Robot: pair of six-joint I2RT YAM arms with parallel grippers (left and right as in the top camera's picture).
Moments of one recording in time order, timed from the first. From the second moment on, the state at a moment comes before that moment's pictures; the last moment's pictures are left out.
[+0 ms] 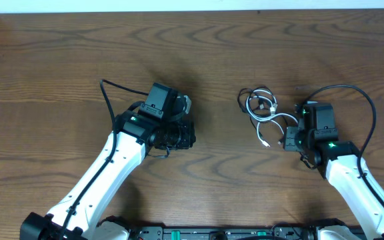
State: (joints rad) left arm -0.43 1.38 1.00 -0.81 0.41 -0.43; right arm 0.13 1.26 0.62 -0.41 0.00 0.21
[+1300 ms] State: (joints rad) left arm -0.43 1.56 1.00 -0.66 0.65 -0.45; right arm 0.30 1.26 0.62 -0.38 -0.84 -0.25
